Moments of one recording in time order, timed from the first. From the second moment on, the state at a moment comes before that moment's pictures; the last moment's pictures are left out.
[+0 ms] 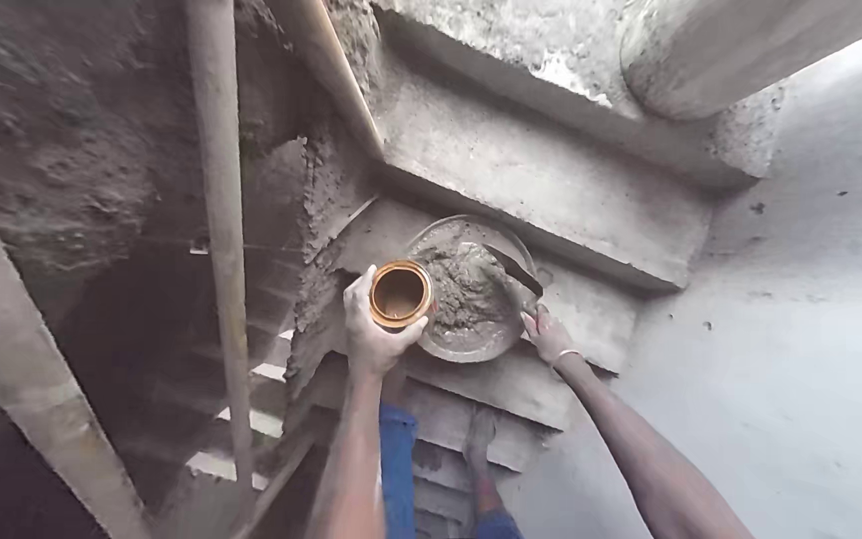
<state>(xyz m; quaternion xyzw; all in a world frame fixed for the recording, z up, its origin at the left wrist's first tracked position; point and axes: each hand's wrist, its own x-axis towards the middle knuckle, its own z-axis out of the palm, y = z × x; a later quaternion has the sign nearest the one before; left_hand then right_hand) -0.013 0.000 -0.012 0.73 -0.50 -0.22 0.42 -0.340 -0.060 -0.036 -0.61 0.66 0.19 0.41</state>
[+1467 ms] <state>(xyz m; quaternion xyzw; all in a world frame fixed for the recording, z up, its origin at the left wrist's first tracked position) -0.052 -0.085 0.243 0.83 -0.44 -0.31 0.15 -0.267 -0.220 0.246 -0.20 0.70 -0.18 0.66</state>
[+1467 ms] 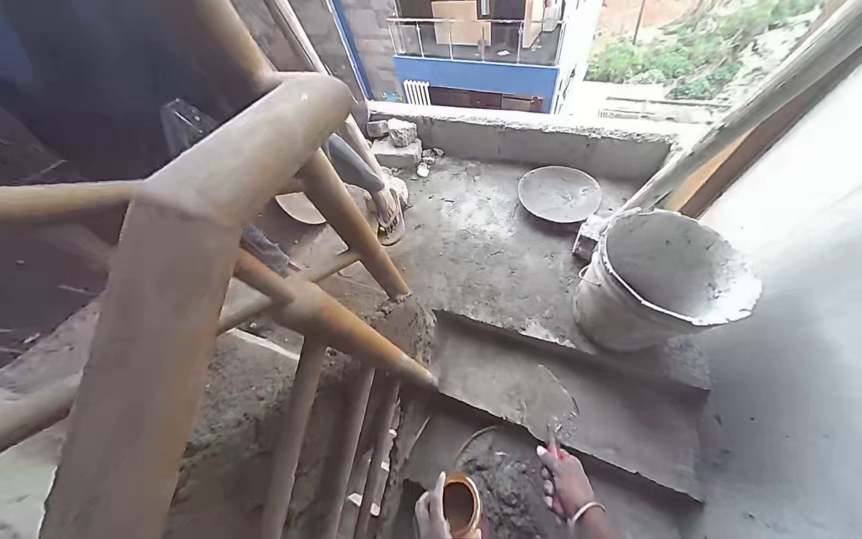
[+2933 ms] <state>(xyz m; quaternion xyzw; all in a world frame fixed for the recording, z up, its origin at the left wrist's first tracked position) 0.086 -0.196 0.699 0.61 -0.78 0.15 -0.03 -0.151 -0.471 0.201 -0.44 0.62 0.03 0.65</state>
